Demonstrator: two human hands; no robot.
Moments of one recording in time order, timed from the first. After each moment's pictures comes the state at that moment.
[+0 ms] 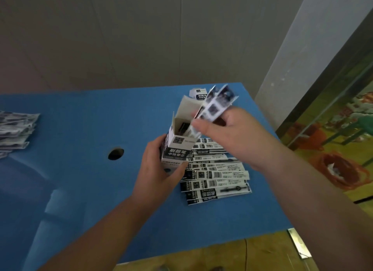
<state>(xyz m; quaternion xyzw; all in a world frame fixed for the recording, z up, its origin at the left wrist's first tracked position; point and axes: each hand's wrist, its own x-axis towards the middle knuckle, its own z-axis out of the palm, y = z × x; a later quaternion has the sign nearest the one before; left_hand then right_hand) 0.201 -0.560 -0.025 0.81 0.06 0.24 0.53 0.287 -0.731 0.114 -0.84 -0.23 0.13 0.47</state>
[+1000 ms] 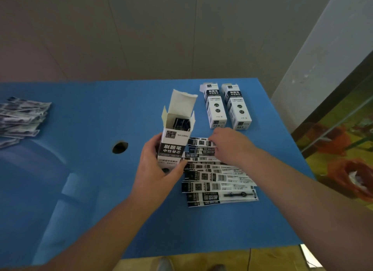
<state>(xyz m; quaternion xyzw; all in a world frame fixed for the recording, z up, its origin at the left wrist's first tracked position) 0.201 -0.569 -0.018 0.77 0.17 0.20 0.58 0.383 -0.723 -0.016 -0.92 -0.36 0.12 -0.02</state>
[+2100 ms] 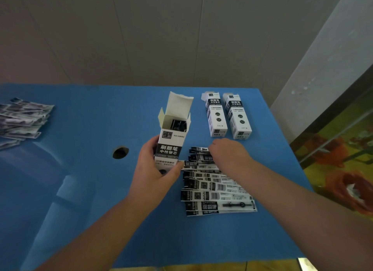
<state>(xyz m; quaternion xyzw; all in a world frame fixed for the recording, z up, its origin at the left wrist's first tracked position) 0.211 -0.553 -0.027 0.77 0.17 0.21 0.58 0.377 -0.716 -0.014 -0.91 -0.40 0.06 -0.14</state>
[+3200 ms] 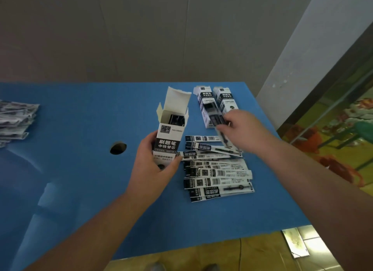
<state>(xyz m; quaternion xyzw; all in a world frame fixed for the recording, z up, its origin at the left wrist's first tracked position) 0.195 -0.543 -0.023 0.77 0.13 0.21 0.59 0.354 -0.736 0.060 -0.94 -0.27 0.05 0.19</state>
